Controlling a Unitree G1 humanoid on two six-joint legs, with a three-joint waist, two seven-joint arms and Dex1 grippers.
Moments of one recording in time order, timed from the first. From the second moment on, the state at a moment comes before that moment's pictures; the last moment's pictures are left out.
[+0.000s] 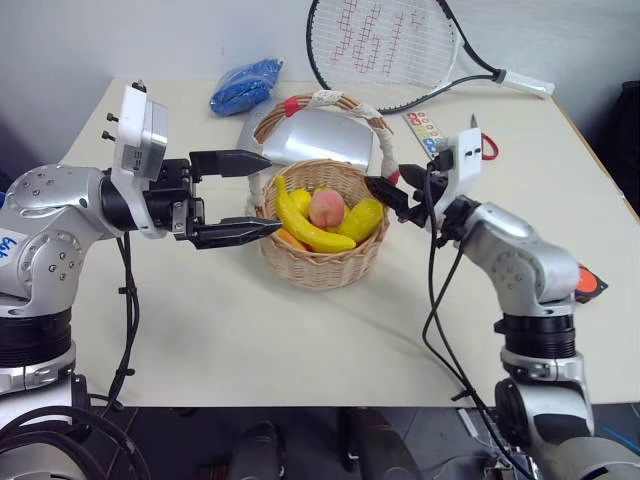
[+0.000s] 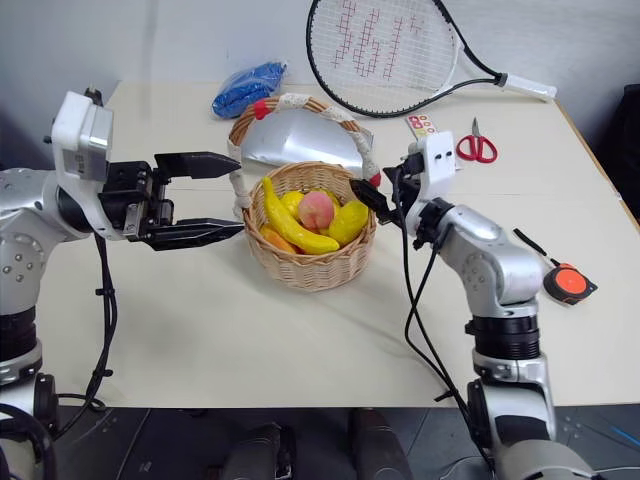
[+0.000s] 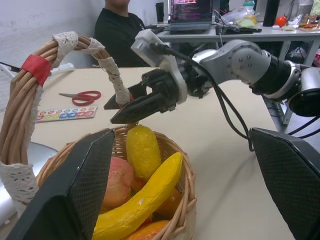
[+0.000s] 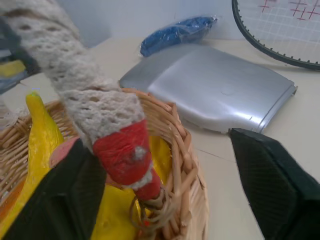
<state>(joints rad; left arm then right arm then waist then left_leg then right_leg) -0.70 0.83 0.18 -0.22 -0.76 0.67 -1.07 -0.68 -0.34 -0.10 -0.07 0.53 0.68 0.41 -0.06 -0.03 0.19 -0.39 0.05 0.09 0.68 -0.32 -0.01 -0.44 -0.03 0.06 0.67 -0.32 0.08</state>
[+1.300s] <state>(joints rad) -0.75 0.76 0.12 -0.10 -0.74 0.64 -1.11 -0.38 -0.79 -0.48 0.25 0.38 0.22 0.59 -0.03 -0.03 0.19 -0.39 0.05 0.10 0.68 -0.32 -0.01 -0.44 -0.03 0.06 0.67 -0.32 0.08</state>
